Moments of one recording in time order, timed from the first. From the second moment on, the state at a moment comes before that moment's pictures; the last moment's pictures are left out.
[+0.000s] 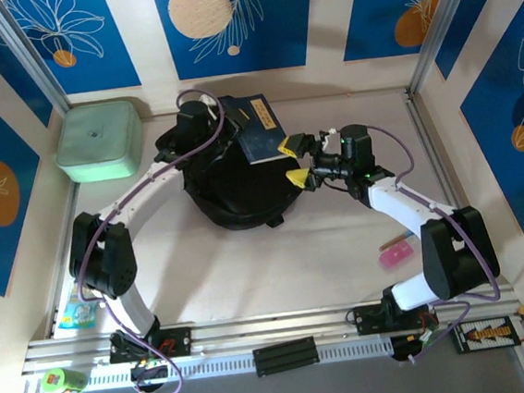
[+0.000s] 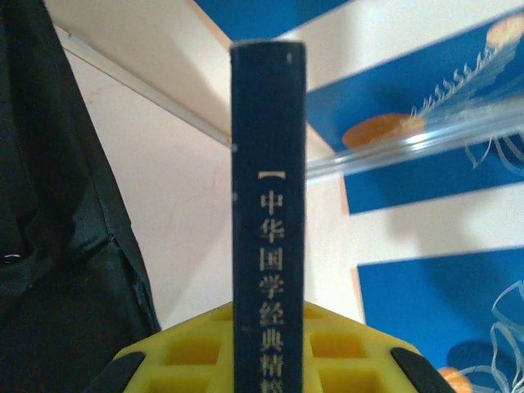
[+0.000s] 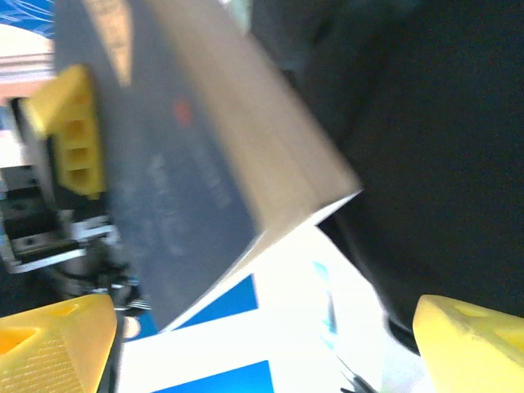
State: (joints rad) left arm -0.48 1.74 1.41 0.05 0.19 -1.10; right arm 0.28 1.44 0.85 0.28 -0.76 1.42
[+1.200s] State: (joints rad) left arm -0.48 1.57 1.22 -0.04 0.06 -0.99; right arm 0.33 1.44 0.84 0.39 -0.47 1.54
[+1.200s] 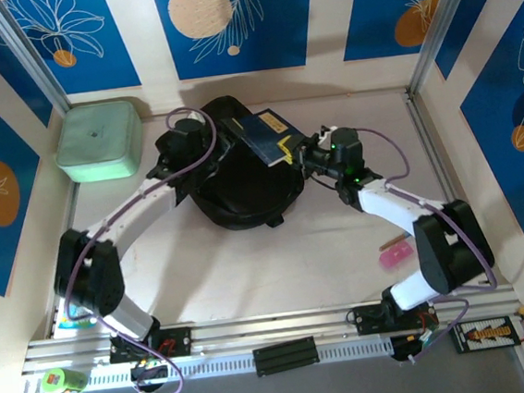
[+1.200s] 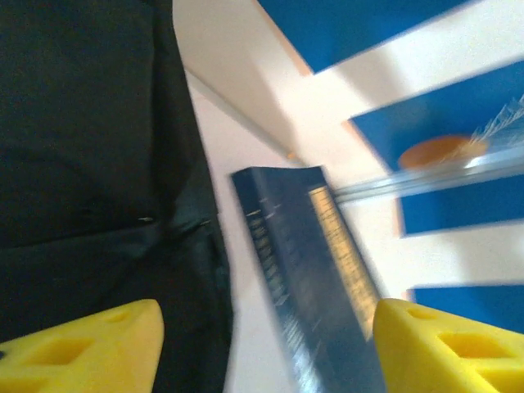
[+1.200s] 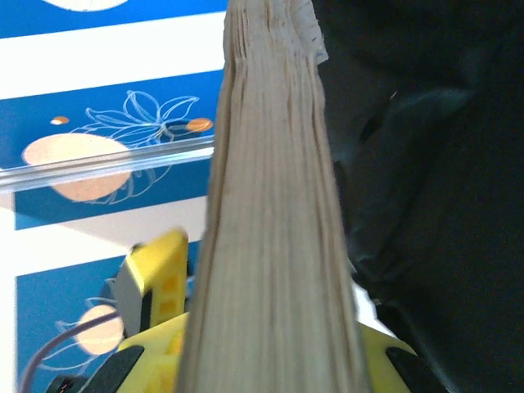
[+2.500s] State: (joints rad) left arm -0.84 1.92 1.65 -1.00 -0.37 0.44; right arm 0.03 1.07 0.71 -0.26 -0.42 1.13
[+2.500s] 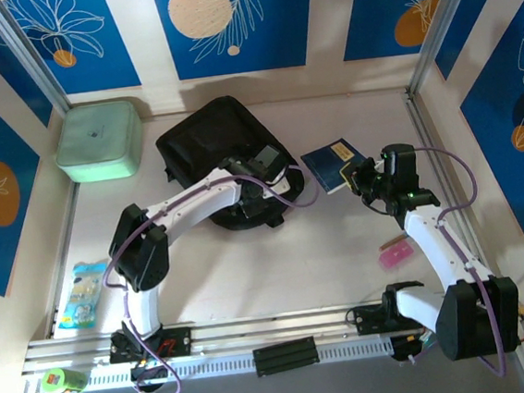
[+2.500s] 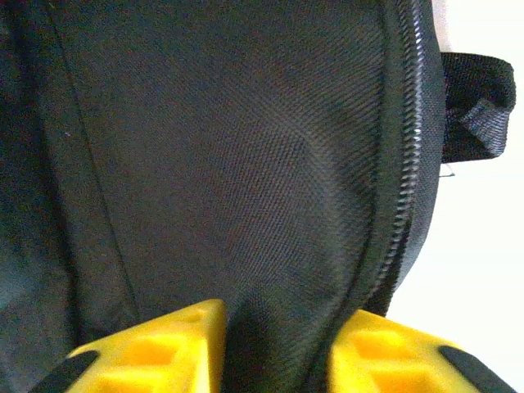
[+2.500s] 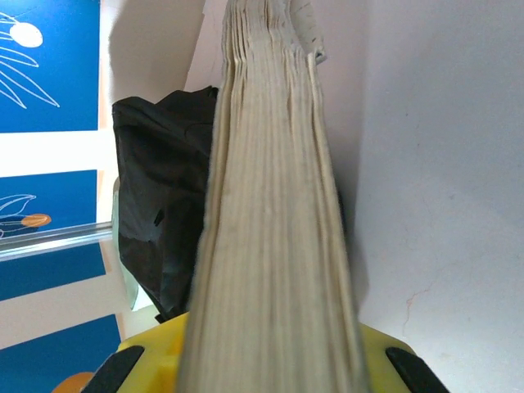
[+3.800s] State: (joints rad) left arm -0.79 1.62 1.47 -0.47 -0.39 0.18; right arm 0.36 1.62 1.01 -0.07 -0.48 1.04
